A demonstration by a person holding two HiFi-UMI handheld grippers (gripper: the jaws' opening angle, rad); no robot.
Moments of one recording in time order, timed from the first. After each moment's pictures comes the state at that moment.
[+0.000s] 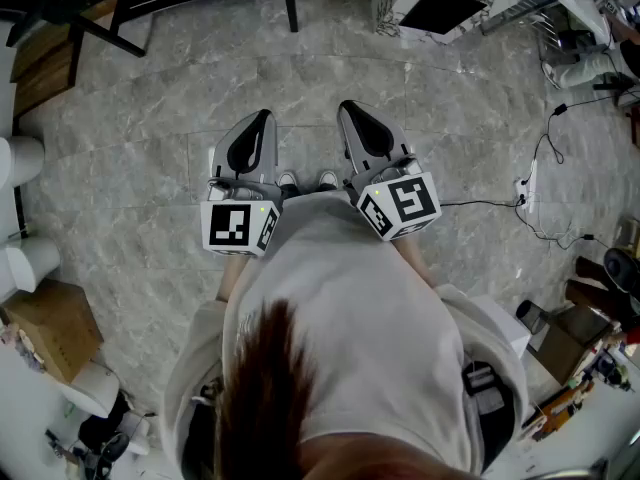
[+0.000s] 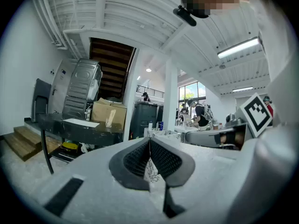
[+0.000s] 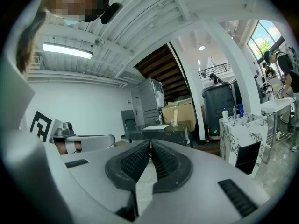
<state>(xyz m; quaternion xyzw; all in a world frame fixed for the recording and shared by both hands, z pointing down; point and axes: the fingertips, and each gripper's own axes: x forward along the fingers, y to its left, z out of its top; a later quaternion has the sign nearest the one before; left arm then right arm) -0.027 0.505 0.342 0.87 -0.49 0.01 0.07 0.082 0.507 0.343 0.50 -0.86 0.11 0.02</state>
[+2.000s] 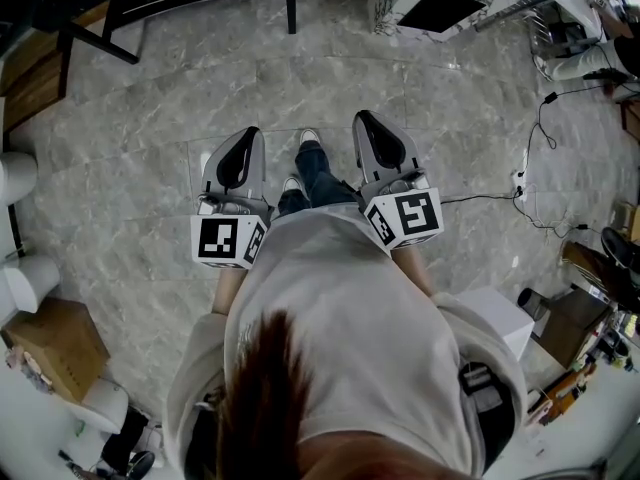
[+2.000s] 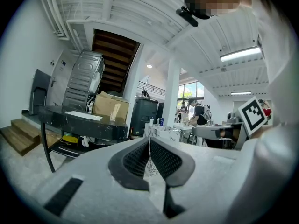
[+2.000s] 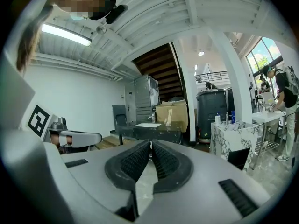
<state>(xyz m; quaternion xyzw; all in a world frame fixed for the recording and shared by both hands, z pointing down) -0.107 0.490 0.371 0.88 -0.46 0.02 0.10 0.046 0.495 0.357 0.55 -0.83 0.08 0.05</state>
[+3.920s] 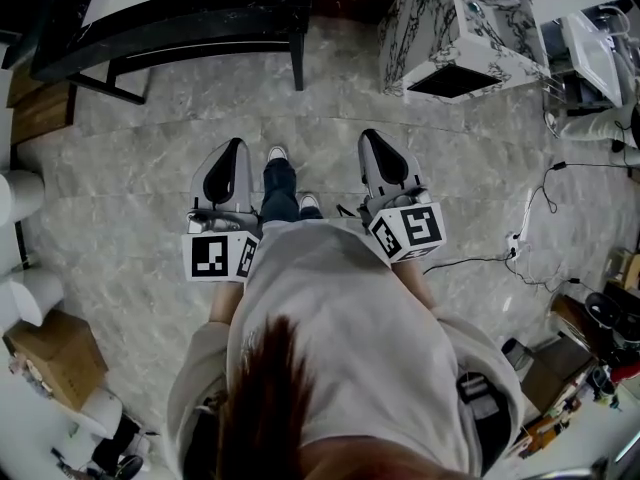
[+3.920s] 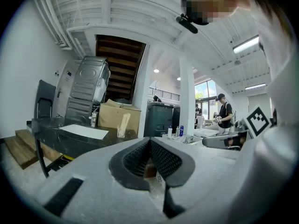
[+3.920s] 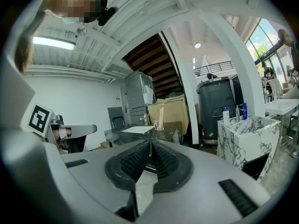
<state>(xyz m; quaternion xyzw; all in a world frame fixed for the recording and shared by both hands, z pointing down) -0.076 0.223 0.339 0.84 -0.53 0.00 0.07 0.116 0.226 0.364 0.54 -0.83 0.12 0.04</state>
